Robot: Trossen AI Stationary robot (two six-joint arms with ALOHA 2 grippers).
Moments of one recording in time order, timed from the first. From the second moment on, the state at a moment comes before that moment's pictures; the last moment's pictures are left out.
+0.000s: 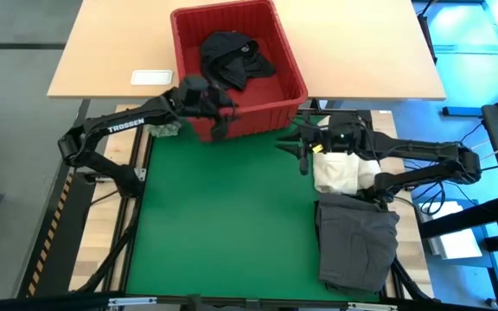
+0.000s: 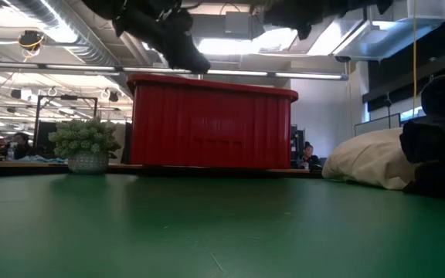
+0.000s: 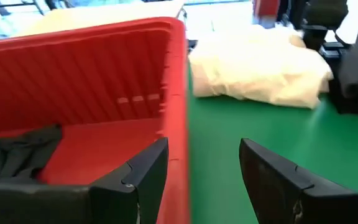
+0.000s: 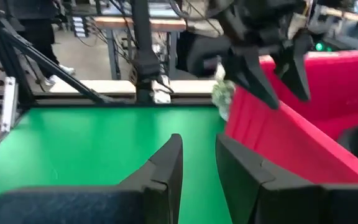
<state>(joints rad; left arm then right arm) 0.58 1.42 1.14 -0.18 0.25 0.25 -0.21 1.14 0.93 0.01 -0.14 -0.09</state>
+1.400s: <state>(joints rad) 0.60 1.42 1.26 -0.79 -0.16 0.30 -0.48 1.29 0.89 0.04 -0.33 -0.06</state>
